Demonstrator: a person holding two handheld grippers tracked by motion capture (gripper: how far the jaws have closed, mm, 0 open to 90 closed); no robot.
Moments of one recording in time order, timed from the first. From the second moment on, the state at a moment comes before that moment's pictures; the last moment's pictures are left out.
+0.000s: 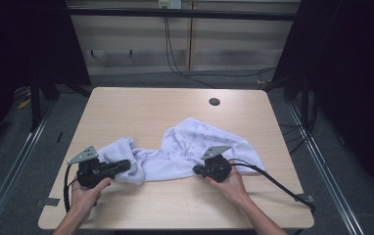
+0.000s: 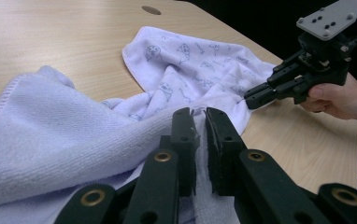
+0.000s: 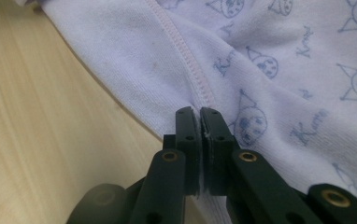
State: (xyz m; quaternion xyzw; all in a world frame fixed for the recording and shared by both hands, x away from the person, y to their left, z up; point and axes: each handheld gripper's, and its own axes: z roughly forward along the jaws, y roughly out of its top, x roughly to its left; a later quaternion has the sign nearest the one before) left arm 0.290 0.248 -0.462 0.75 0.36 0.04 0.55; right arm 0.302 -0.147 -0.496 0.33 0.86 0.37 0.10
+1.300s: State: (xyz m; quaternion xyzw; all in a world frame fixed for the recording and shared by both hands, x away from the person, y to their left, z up) left arm 0.317 0.217 -0.498 0.84 0.35 0.02 0.42; right arm 0.223 -0.210 -0.476 0.38 0.81 0.43 0.11
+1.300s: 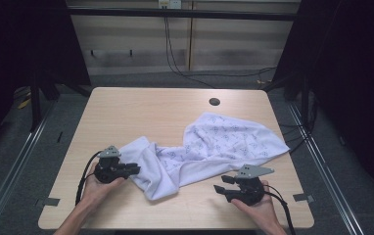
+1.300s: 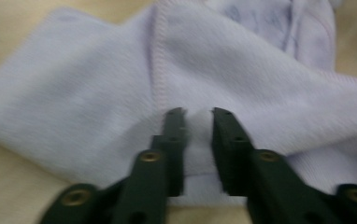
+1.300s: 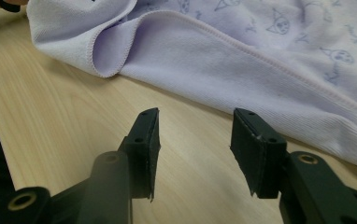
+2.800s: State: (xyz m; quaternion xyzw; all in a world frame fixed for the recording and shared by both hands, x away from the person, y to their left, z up) left arm 0.288 0.235 -0.497 0.84 0.35 -0.02 0.41; right arm 0.287 -0.075 -0.471 0.27 0.85 0.45 0.03
